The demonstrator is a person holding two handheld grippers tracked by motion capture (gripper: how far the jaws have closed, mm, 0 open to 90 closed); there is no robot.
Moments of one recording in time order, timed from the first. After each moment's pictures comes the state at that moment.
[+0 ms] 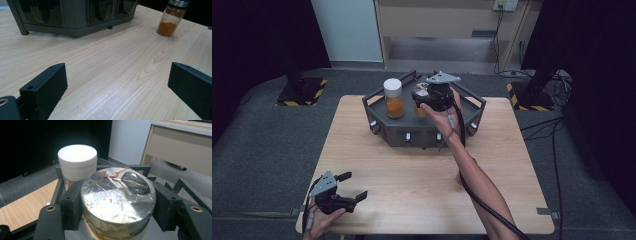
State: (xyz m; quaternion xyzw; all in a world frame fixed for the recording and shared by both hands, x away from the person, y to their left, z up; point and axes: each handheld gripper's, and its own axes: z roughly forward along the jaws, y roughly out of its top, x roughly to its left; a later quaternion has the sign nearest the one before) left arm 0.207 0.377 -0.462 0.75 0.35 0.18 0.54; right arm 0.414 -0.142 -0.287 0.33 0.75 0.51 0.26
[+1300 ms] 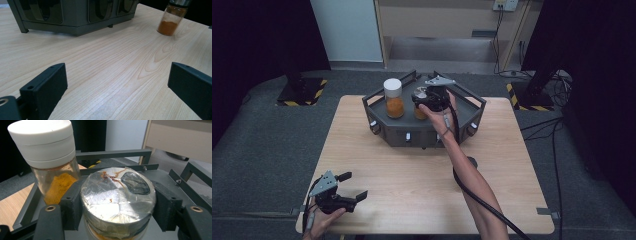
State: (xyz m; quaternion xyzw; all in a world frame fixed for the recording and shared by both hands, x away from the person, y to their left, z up) left arm 0.209 0.378 -0.463 0.75 0.35 0.17 0.54; right arm 0.448 -0.133 -0.323 0.35 0.75 0.50 0.25
